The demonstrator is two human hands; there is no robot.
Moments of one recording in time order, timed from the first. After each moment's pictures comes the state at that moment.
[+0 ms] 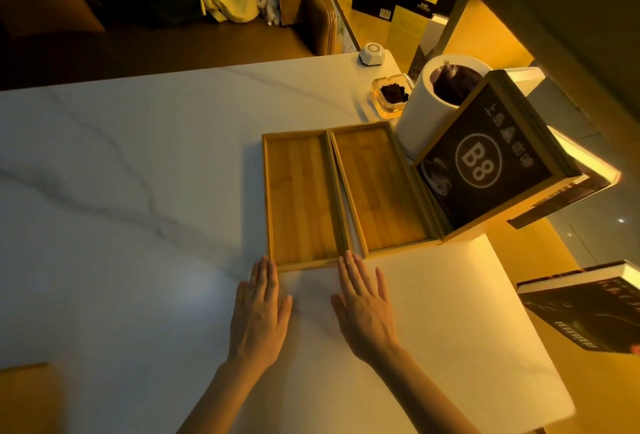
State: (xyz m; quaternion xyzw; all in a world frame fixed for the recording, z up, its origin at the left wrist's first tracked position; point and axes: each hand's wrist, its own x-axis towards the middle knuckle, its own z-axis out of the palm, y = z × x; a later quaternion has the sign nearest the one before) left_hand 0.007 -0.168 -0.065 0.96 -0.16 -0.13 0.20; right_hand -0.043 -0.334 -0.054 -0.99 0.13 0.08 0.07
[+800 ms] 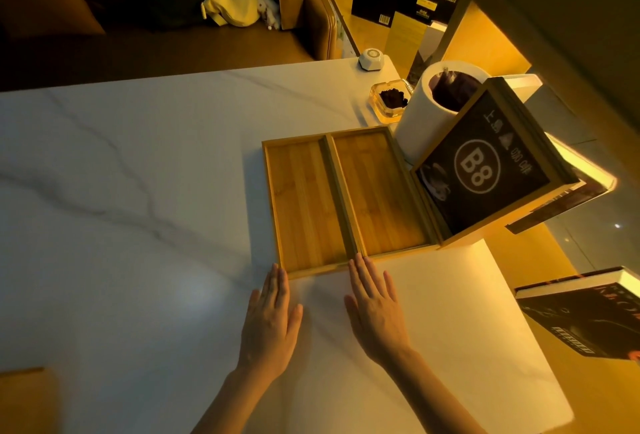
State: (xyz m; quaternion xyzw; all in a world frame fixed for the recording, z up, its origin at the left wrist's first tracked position) left_hand -0.002 -0.181 -0.057 0.96 -0.17 -0.13 0.20; right_hand -0.047 -0.353 -0.048 -0.98 0.13 0.11 0.08
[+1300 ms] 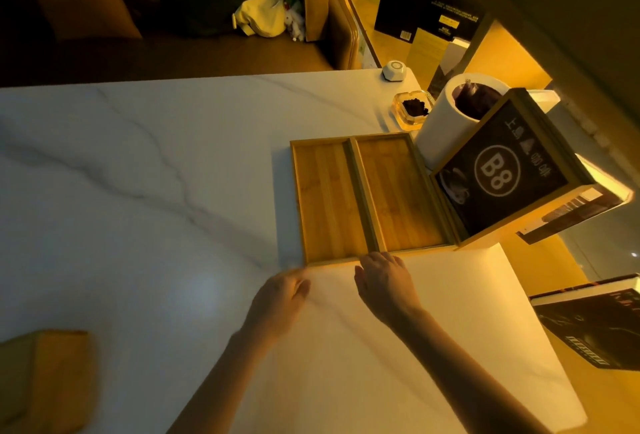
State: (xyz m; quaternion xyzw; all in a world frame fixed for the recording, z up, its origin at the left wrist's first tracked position) left_hand 0.019 -0.158 -0.009 0.91 -0.17 -0.19 0.32; right_hand -0.013 -0.332 0.012 -0.98 0.07 0.11 0.12
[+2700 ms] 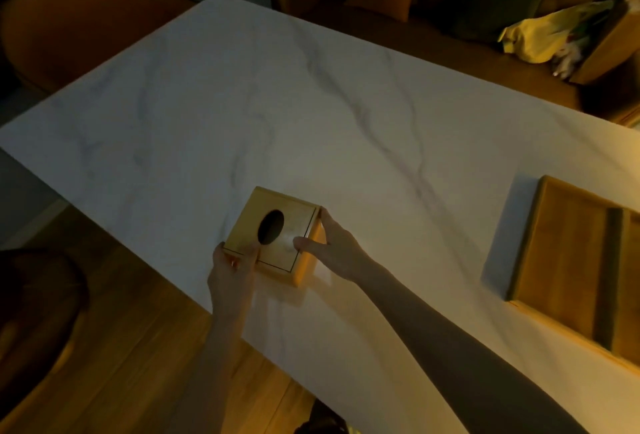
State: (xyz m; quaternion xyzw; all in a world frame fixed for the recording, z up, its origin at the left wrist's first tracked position) left_hand -0.104 0.116 0.016 0.71 0.44 0.16 0.53; right_hand 0.016 -0.007 0.018 -0.79 -0.23 0.34 0.45
